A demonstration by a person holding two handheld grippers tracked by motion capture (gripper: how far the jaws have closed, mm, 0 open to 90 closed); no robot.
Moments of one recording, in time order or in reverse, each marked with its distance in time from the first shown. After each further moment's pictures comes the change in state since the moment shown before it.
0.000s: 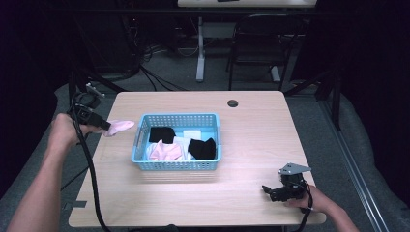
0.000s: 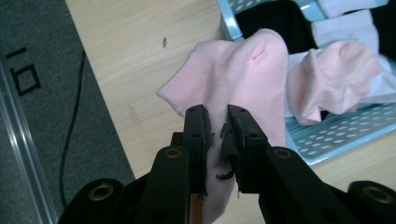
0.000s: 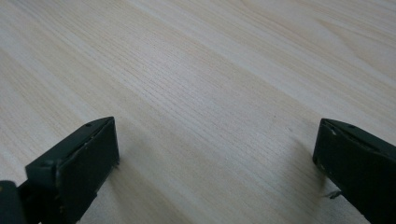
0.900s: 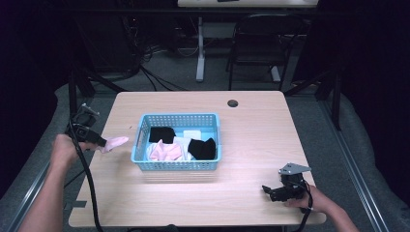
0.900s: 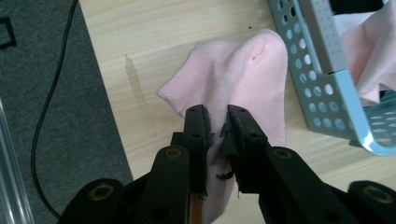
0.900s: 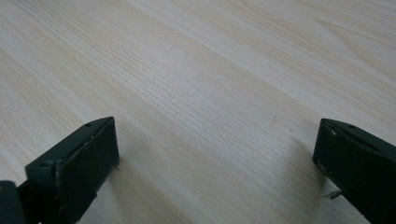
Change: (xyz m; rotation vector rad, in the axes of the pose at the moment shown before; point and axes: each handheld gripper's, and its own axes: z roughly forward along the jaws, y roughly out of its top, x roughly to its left) left arm 0.025 -0.046 0.055 0.054 -0.028 -0.122; right arm 0.000 0.000 0.000 -0.004 0.005 0.004
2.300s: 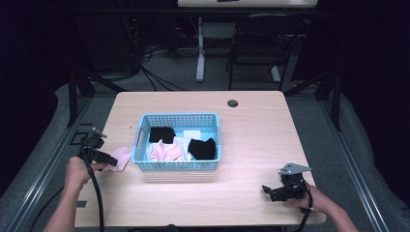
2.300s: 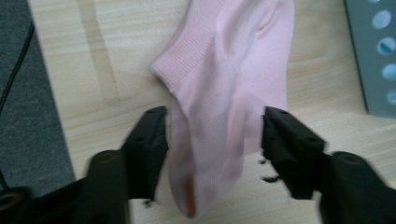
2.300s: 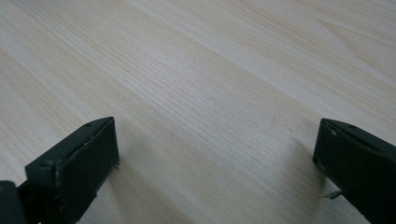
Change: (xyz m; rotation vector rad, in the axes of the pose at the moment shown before) left arm -0.001 -0.044 0.065 0.006 -0.029 -0.082; right arm 0.000 0.000 0.000 0.001 0.001 -0.001
